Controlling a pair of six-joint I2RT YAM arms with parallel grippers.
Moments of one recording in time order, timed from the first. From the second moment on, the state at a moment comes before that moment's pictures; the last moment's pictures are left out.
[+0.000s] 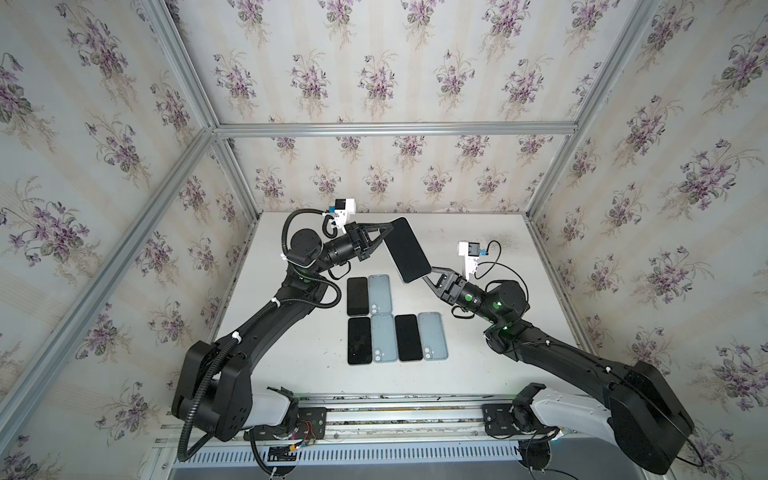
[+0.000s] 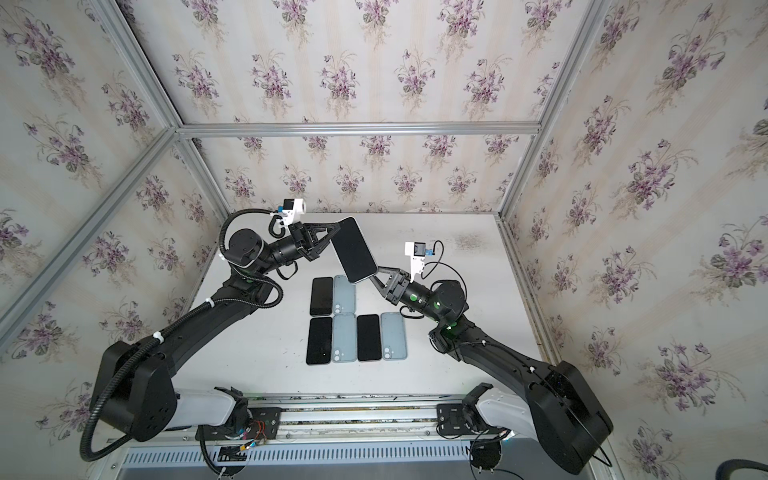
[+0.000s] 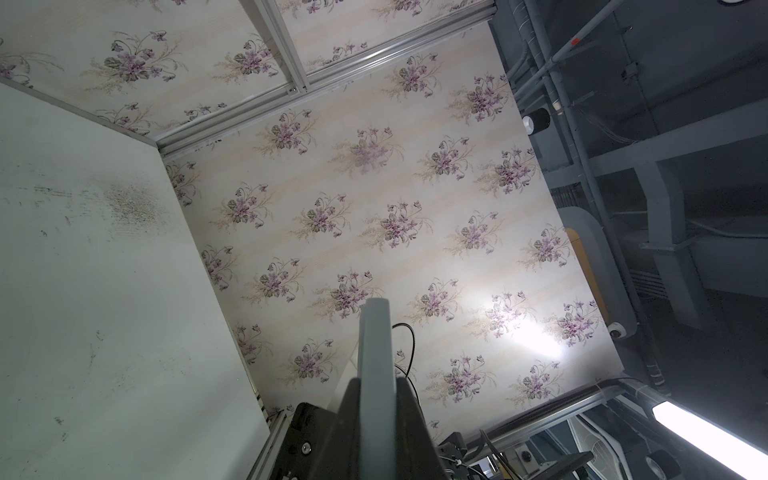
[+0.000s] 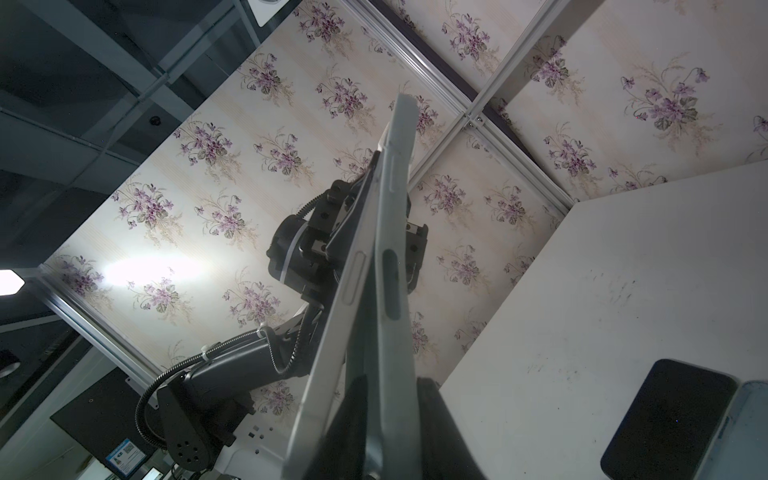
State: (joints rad) left arm -0.36 1.38 0.96 0.73 0.75 -1.42; right arm 0.58 1.15 0.53 0.93 -0.51 1.03
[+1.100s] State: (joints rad) left arm -0.39 1.53 0.74 0.87 0.58 -1.39; right arm 0.56 1.24 0.48 0.78 -0.46 1.20
